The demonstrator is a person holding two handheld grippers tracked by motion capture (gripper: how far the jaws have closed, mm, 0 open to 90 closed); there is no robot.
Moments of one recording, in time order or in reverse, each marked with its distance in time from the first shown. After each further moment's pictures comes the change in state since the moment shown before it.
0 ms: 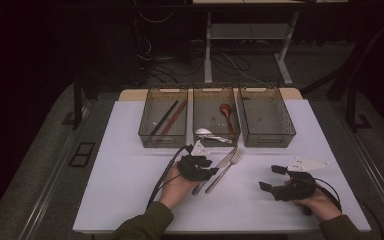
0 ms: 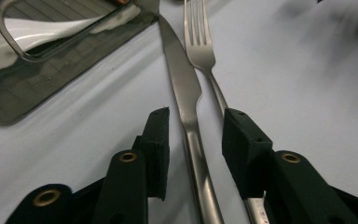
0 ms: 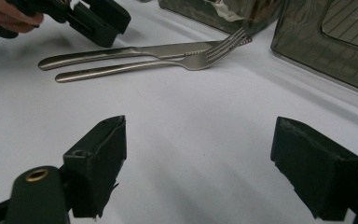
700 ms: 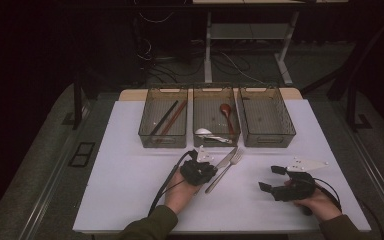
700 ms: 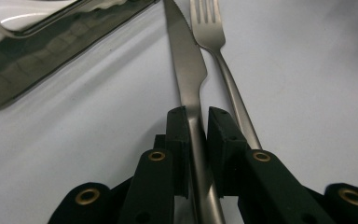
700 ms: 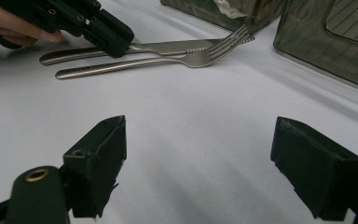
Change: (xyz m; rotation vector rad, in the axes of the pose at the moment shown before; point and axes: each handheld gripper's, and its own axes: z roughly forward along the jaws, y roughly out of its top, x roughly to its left) left arm -0.007 -0.008 0.009 0.013 0.053 0.006; right arm 0.000 0.000 0.001 0.010 0.005 -0.006
